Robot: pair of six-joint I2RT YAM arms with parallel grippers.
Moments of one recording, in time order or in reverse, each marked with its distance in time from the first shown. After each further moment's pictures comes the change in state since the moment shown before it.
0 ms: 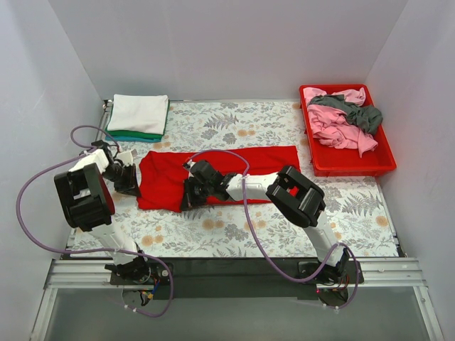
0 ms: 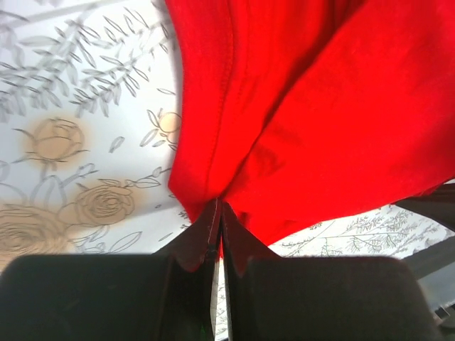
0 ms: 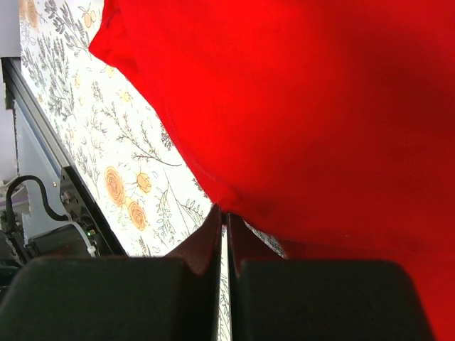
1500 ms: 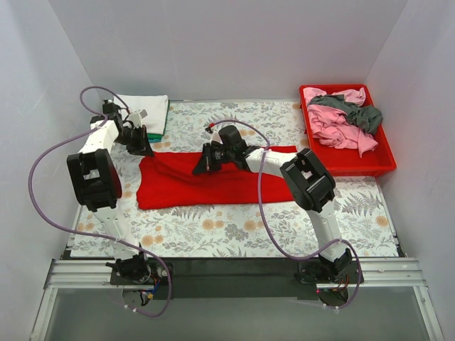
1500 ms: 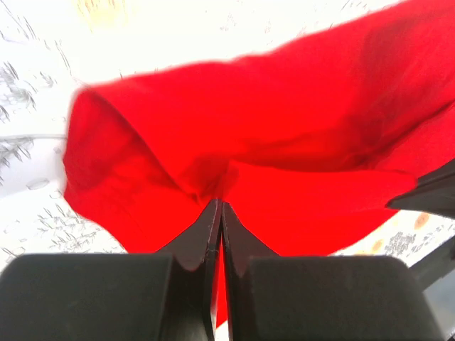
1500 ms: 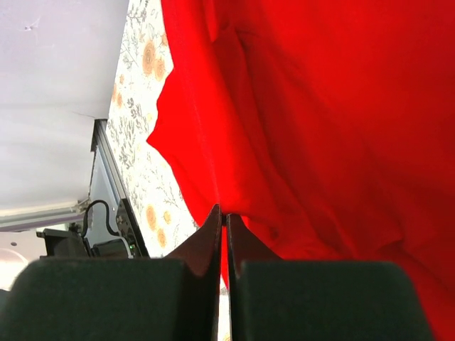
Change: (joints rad) left arm -0.154 0.208 0.480 -0.031 0.160 -0.137; right arm -0.286 0.013 0.086 0.085 -0.278 -0.027
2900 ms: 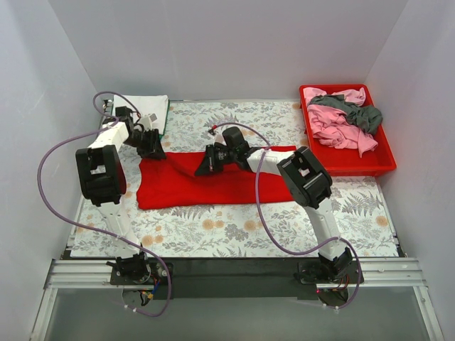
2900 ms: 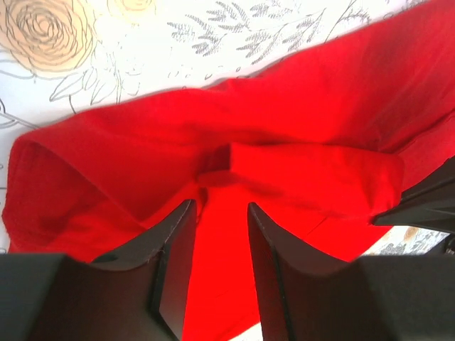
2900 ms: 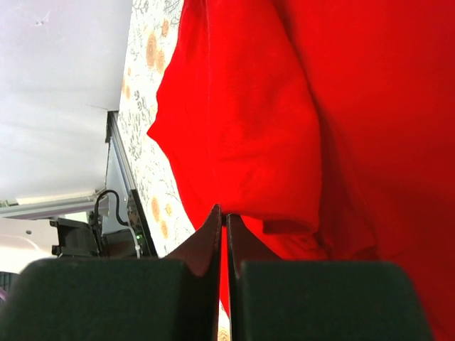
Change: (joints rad) left arm -0.065 0.080 0.007 0.066 0.007 -0.076; right arm -0.042 0.073 0.003 0.073 -0.109 0.042
